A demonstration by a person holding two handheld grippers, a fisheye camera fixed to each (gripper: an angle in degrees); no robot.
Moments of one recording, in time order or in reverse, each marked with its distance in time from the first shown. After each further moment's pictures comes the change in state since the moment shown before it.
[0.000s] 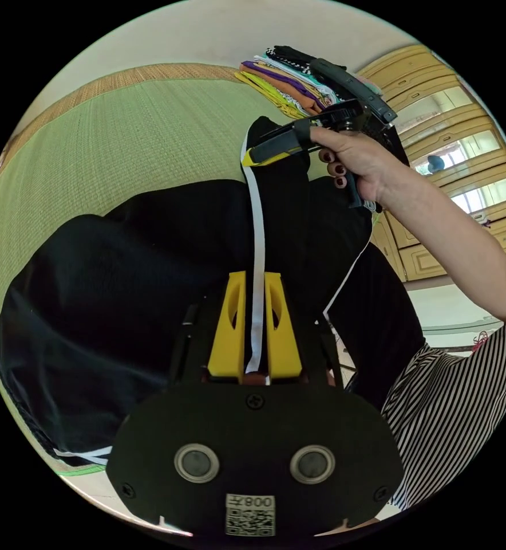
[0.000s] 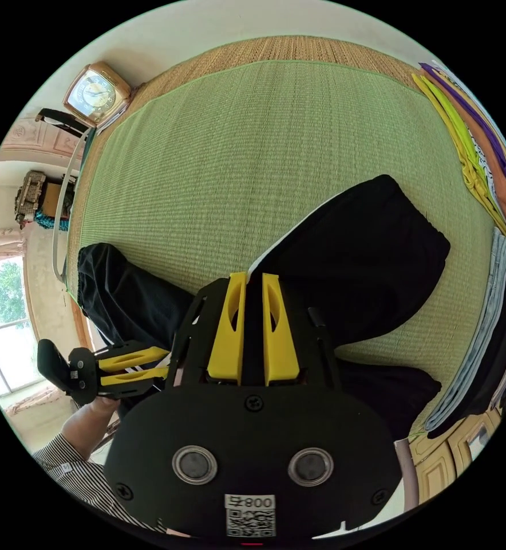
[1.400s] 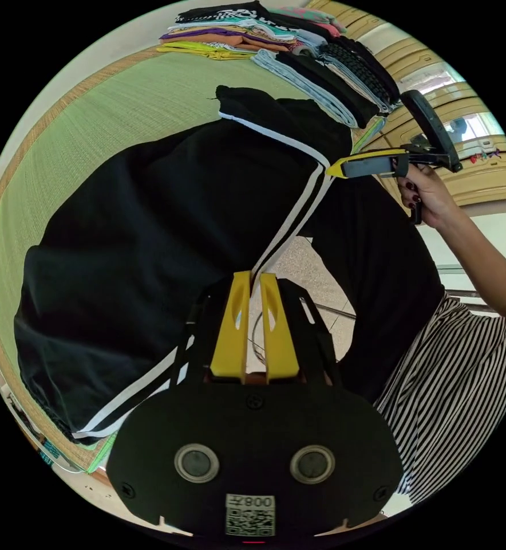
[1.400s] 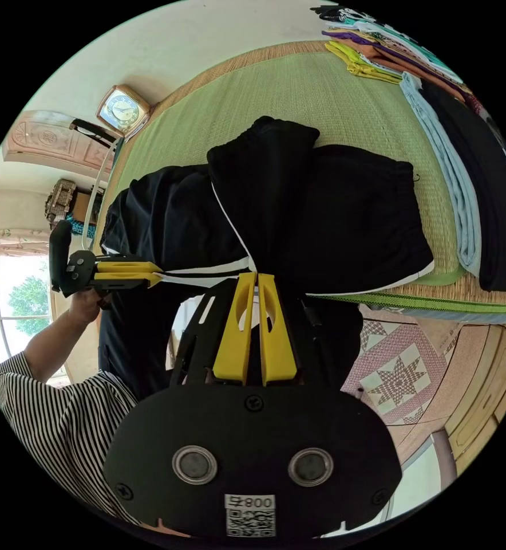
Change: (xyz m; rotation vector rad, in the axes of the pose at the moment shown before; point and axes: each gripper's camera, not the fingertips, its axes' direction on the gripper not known) left arm 0.300 -0.163 0.011 -0.245 -0.119 0.202; right arm 0.171 0.301 -0.017 0.127 -0.150 0.043
